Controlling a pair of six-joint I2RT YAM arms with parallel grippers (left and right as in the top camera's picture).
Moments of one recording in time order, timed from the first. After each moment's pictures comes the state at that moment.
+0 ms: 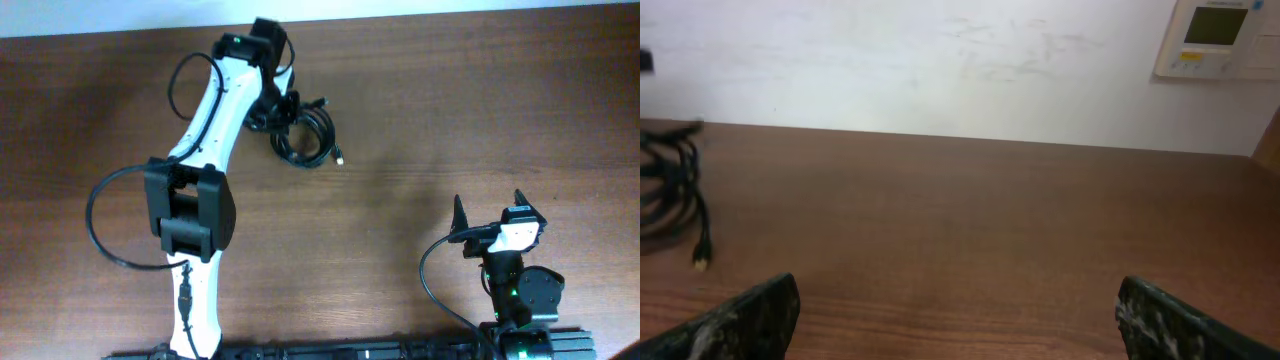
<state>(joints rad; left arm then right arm) -0.29 2.30 2.16 -1.37 0.16 -0.18 -0.04 0.01 0.01 -0.07 -0.06 -0.05</state>
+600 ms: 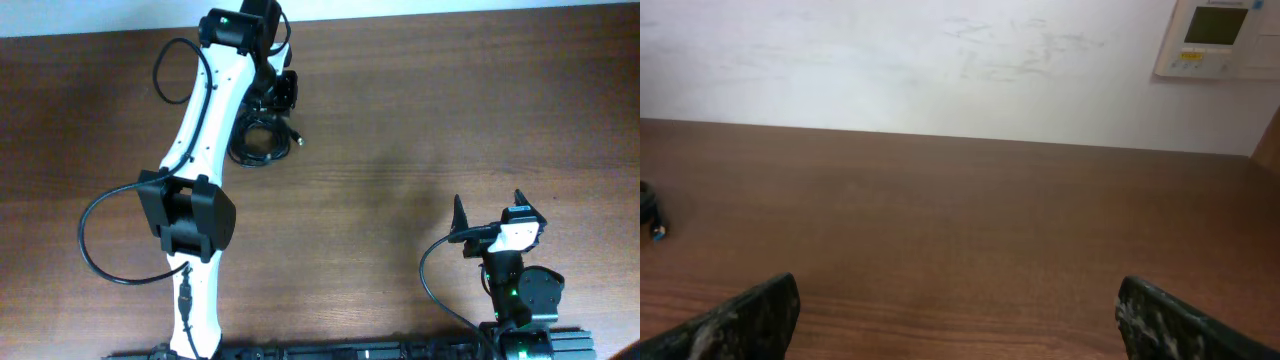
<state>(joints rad) -0.29 2.30 2.36 -1.50 0.16 -0.18 -0.04 0.01 0.01 -0.07 -0.06 -0.05</state>
